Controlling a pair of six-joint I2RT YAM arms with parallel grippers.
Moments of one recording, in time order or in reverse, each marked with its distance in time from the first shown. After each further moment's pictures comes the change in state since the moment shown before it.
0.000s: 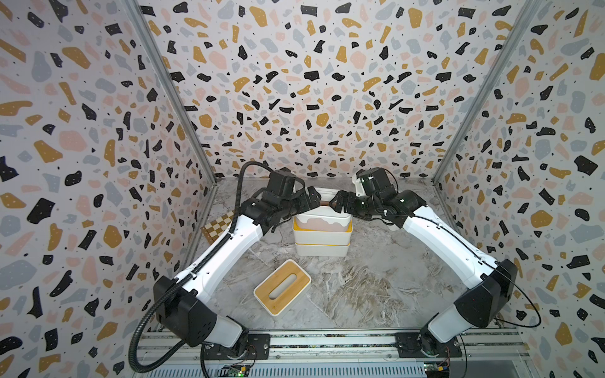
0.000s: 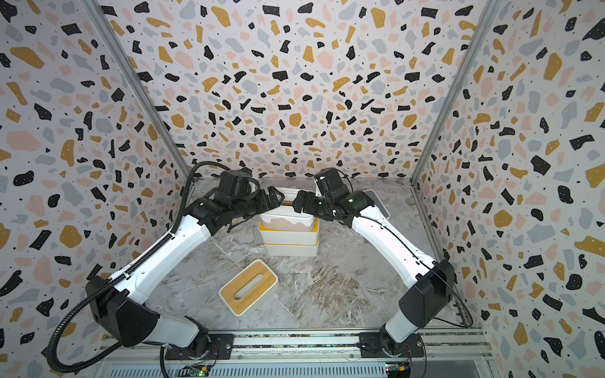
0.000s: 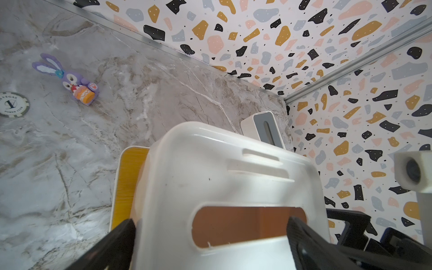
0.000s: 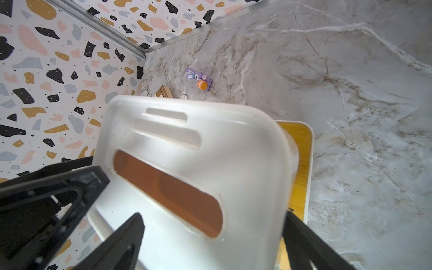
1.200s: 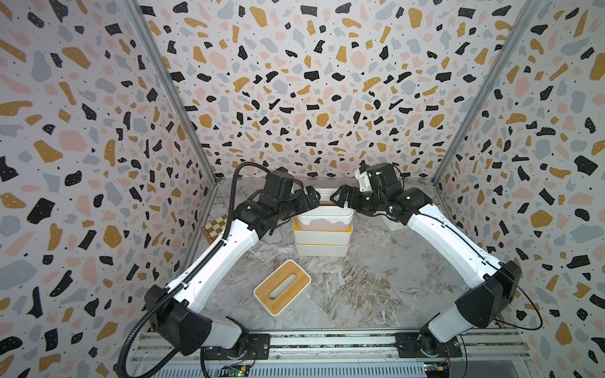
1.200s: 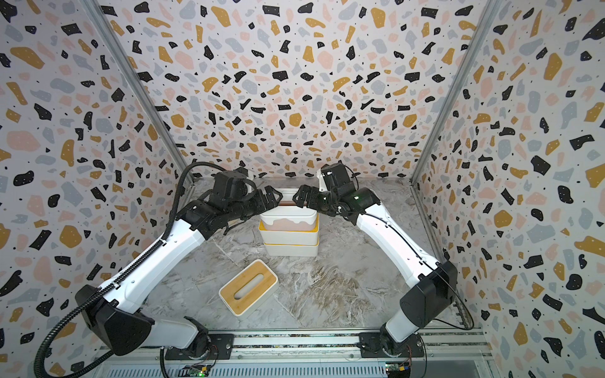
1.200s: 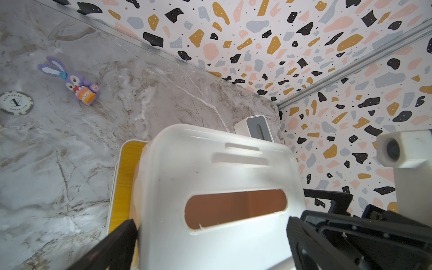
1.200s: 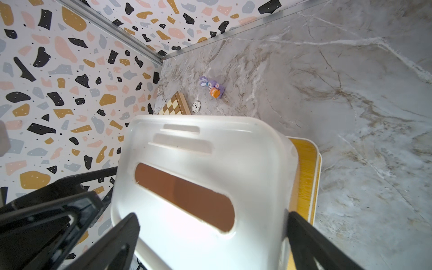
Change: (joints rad) left arm -0.018 -0.055 0.000 -0.021 -0.029 -0.015; right arm -0.047 -0.011 0.010 0.035 -0.081 -0.032
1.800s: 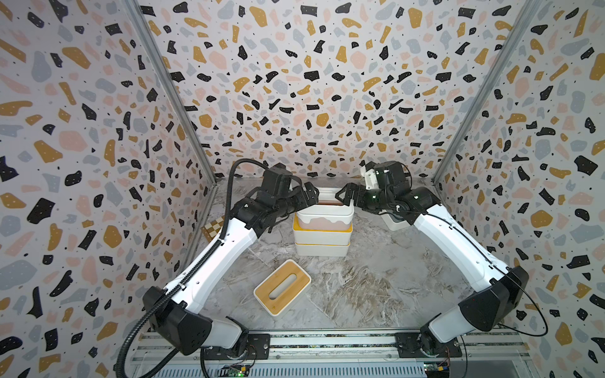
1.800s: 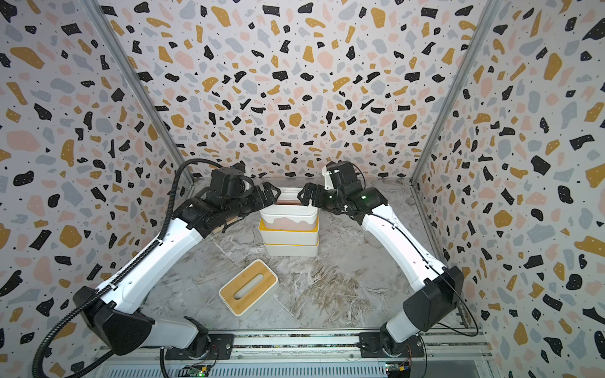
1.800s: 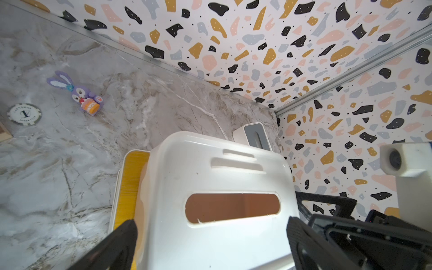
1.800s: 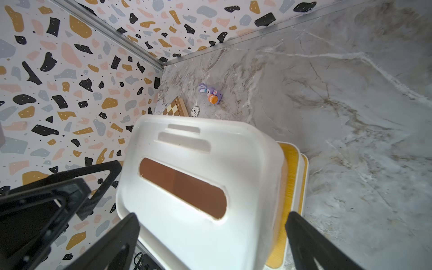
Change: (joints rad) left arm 0.021 -0.013 0.043 -0.023 -0.039 0.011; right arm -0.068 -0.044 0.005 -0.028 -0.011 -0.051
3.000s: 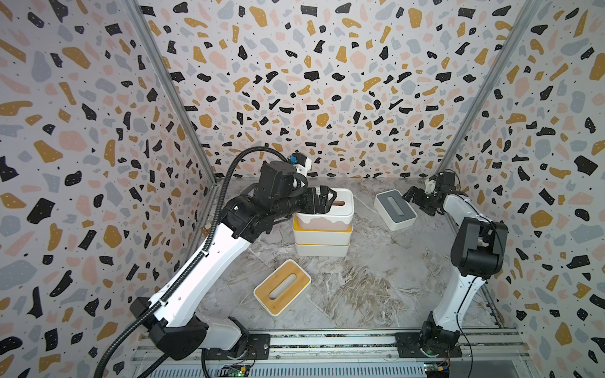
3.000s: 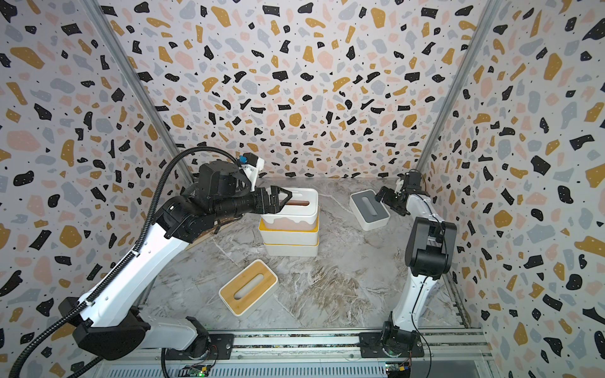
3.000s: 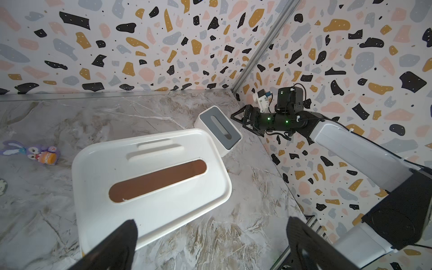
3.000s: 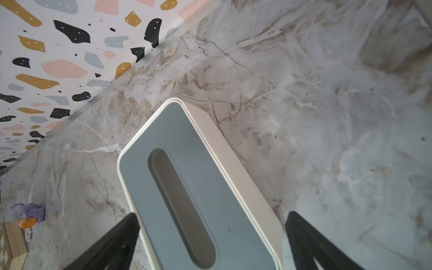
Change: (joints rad) left arm -0.162 -0.016 0.216 -0.137 0.080 0.271; right arm -0.716 0.516 -0.014 0.263 -0.101 -0.320
